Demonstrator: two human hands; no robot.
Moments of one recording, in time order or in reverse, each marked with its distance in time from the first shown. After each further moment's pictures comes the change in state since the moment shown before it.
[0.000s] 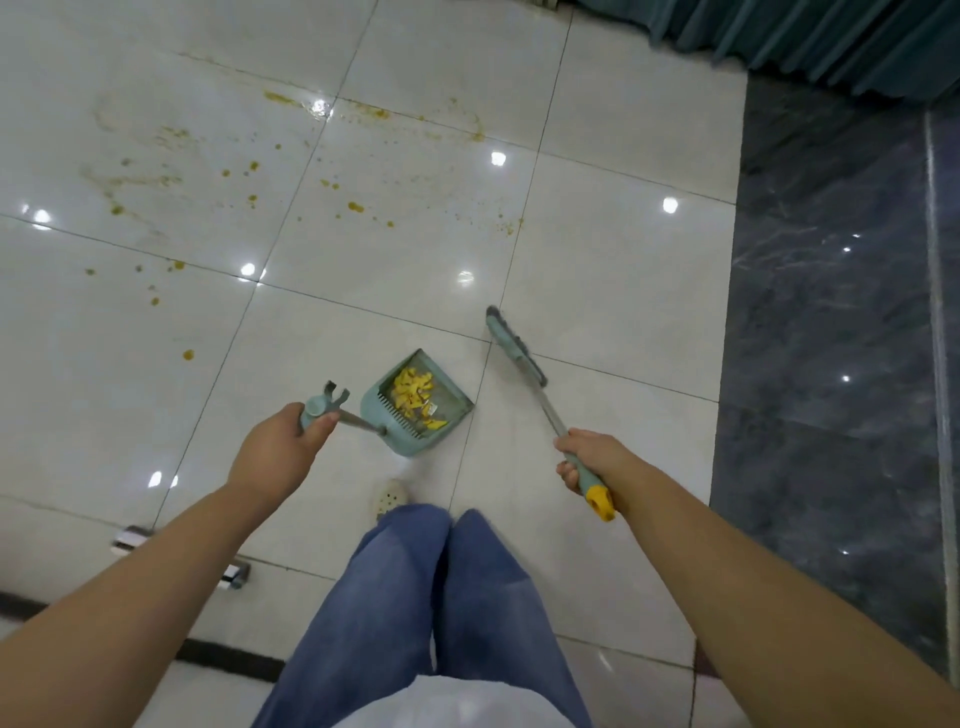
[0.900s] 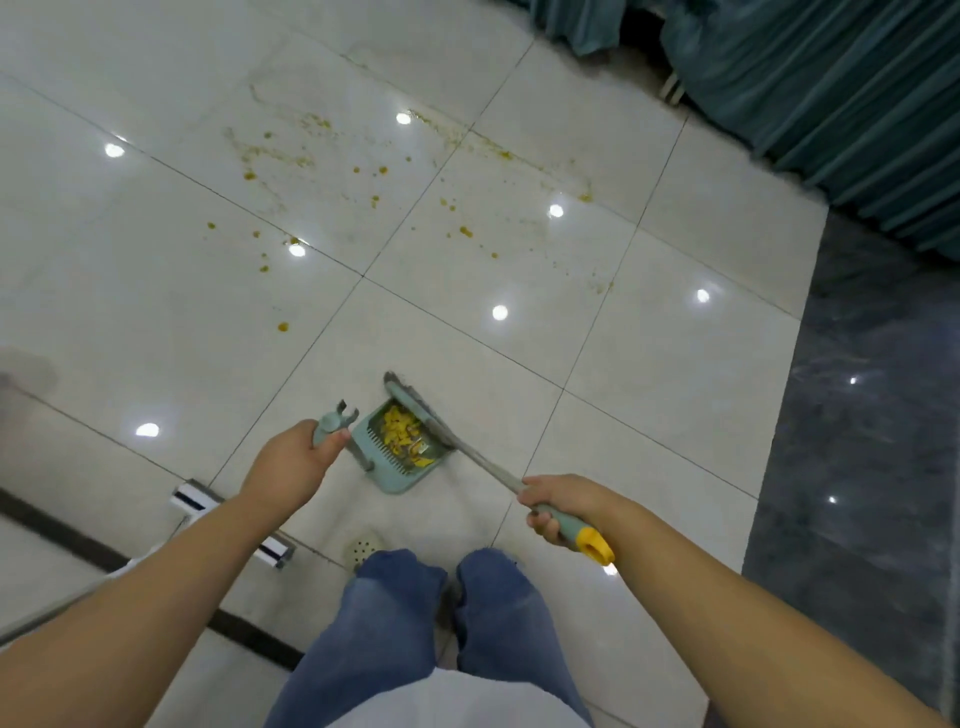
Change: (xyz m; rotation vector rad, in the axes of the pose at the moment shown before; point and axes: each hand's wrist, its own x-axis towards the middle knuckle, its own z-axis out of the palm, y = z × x) left_hand 0.010 -0.214 -0.132 -0.234 0.026 -0.166; right_hand -0.072 0.029 0.279 -0.388 -0.147 0.118
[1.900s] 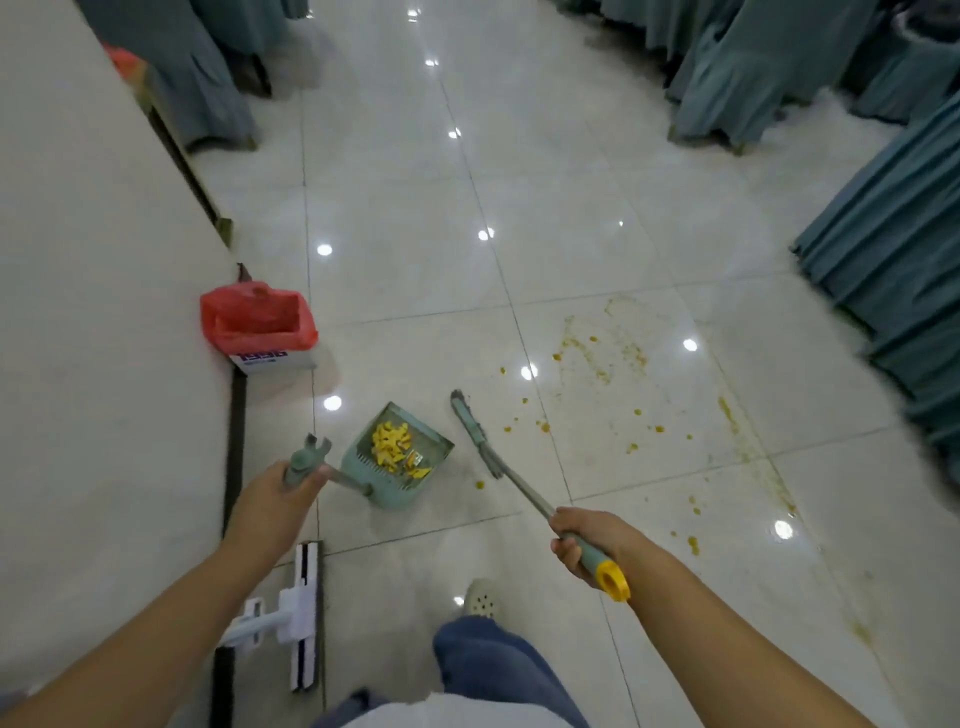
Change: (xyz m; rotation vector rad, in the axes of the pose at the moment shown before) left_hand 0.096 -0.124 -0.289 -0.702 0.701 -0.607; right_hand 0.027 -0.385 0.382 -0.558 -0.206 -0.092
